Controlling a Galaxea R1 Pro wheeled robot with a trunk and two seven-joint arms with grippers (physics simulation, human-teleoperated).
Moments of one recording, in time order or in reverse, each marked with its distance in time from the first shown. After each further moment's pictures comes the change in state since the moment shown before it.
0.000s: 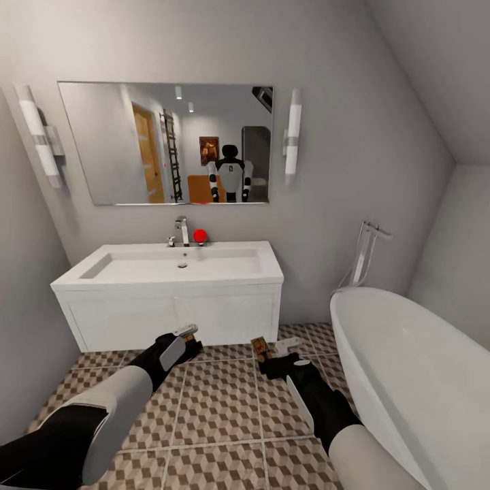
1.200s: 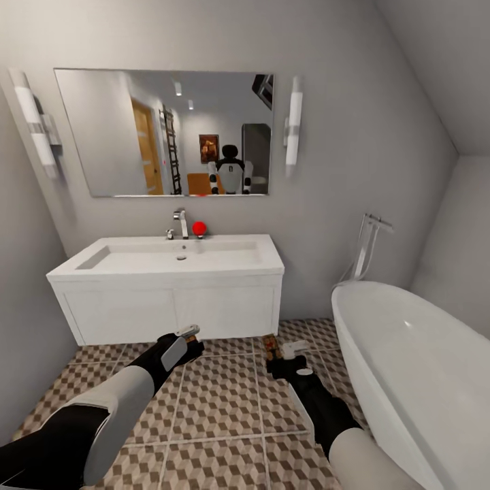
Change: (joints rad) left arm 0.000 -0.007 0.000 0.002 -0.002 0.012 0.003; right arm 0.000 0.004 -0.039 0.093 -0.006 -0.179 -0.122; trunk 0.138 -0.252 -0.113
